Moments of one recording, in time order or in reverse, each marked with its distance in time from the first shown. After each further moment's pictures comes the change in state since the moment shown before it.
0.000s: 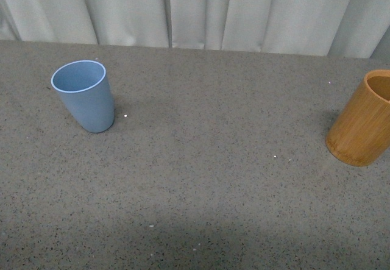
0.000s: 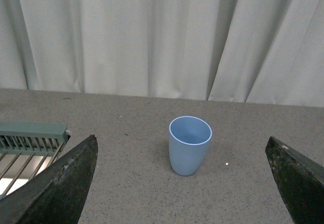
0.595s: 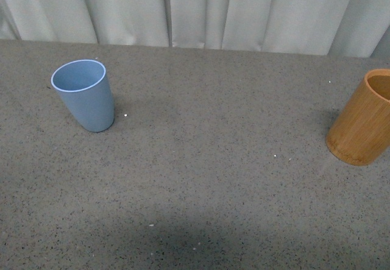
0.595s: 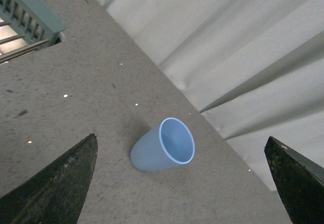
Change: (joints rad) left arm -0.028 0.718 0.175 0.310 -0.217 -0.731; right arm 0.000 0.000 0.000 0.000 0.000 0.000
